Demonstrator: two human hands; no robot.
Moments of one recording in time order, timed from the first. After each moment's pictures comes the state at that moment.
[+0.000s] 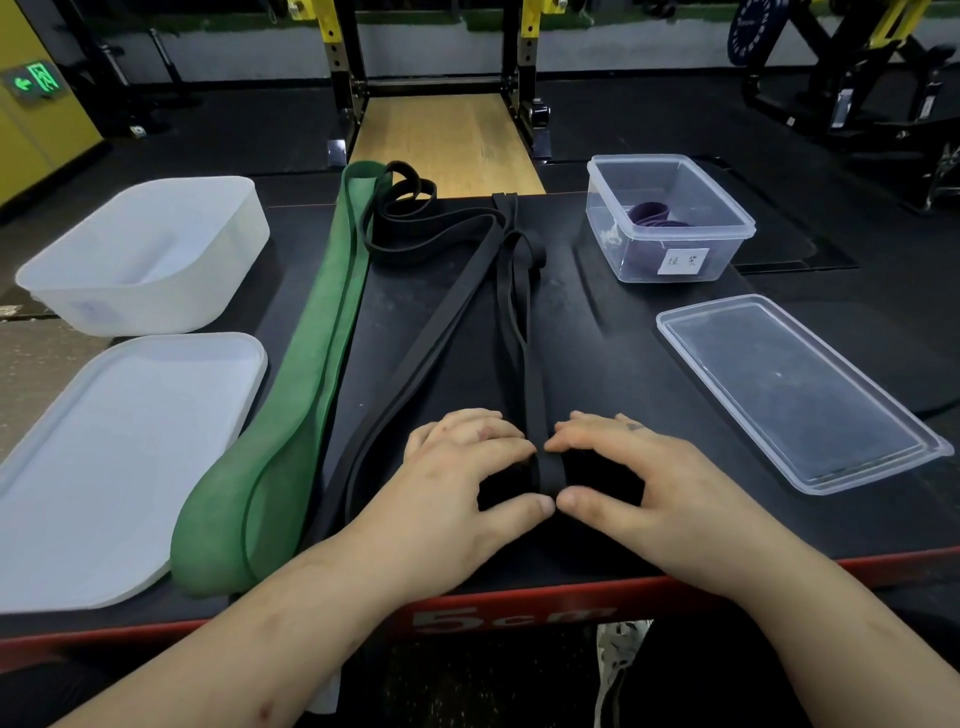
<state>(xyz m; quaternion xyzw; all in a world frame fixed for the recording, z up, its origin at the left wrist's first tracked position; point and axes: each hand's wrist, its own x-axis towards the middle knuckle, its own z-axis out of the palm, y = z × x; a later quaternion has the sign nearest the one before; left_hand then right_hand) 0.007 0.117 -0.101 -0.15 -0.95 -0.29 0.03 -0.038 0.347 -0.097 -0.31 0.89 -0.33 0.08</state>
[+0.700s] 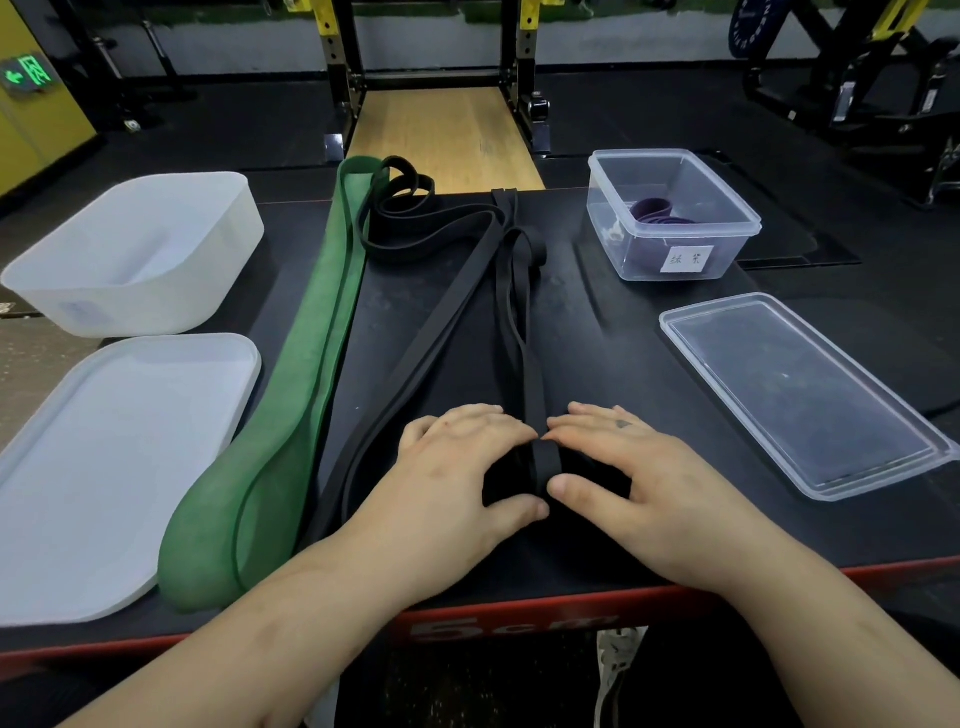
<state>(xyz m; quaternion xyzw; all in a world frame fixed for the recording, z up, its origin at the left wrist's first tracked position) 0.000 0.121 -0.097 -0.13 -0.96 -0.26 0.02 -0.046 0.338 -0.100 -0.29 0.91 -0.30 0.07</state>
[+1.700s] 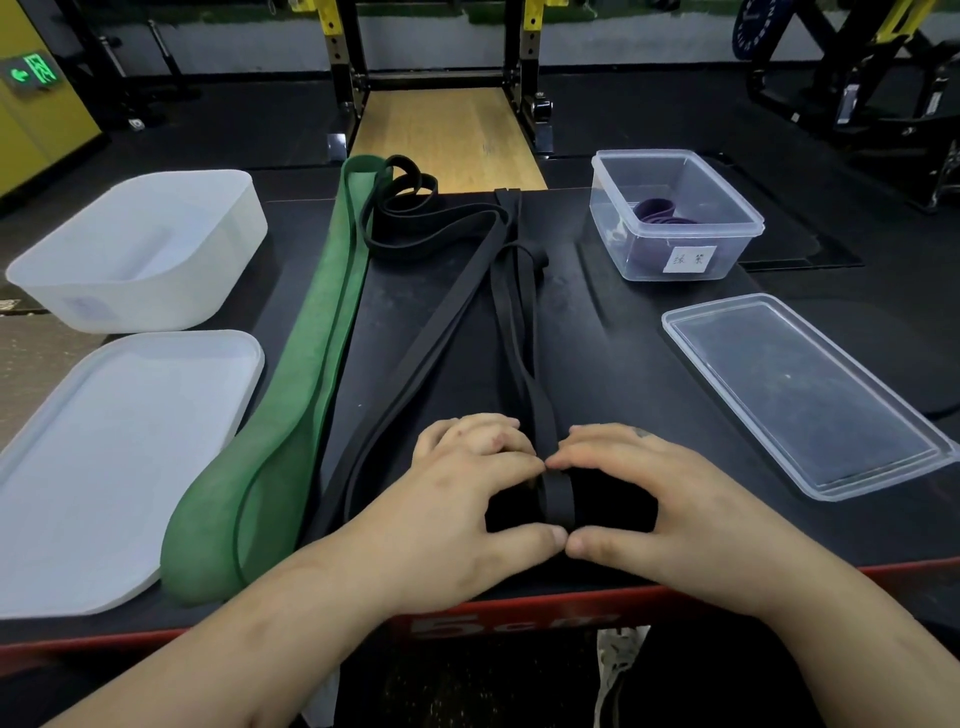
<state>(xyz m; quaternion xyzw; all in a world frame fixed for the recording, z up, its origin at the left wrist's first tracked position) 0.008 0.116 -0.096 -0.18 -0.94 -0.30 -0.02 -0.039 0.354 -0.097 -0.34 0.88 -0.32 0.11</state>
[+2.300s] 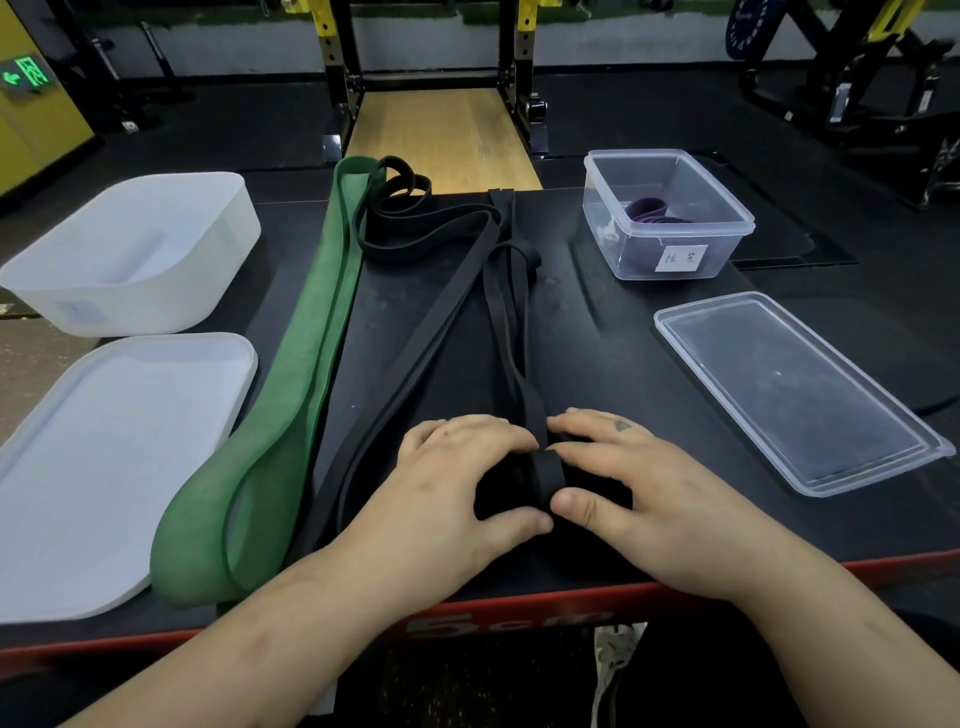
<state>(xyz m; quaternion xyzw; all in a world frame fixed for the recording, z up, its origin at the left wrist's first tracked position) 0.010 0.122 -0.095 -0.13 -0.95 -0.30 0.02 -0.043 0.345 -0.100 -0.32 0.89 -0.30 0.11</state>
